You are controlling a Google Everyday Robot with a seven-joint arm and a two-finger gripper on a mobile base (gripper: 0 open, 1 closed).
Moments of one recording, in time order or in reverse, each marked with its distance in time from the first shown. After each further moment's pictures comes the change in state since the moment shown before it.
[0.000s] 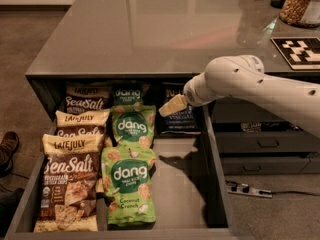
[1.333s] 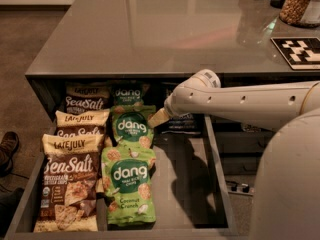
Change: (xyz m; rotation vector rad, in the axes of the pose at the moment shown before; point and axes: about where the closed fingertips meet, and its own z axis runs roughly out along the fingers) arm 0.019 0.014 0.099 0.094 0.100 -0.036
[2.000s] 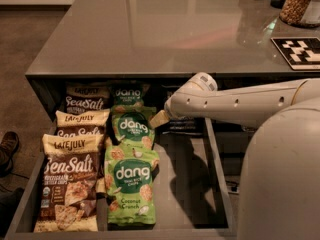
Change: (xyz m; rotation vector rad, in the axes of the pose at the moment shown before) arm 0.008 -0.005 0.013 0.040 0.010 0.032
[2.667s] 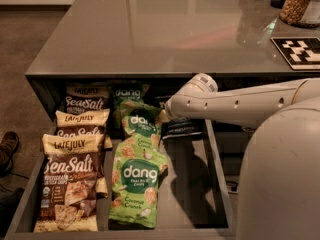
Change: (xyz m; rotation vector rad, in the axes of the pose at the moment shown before) arm 0.002 -0.002 0.000 0.014 -0.006 0.016
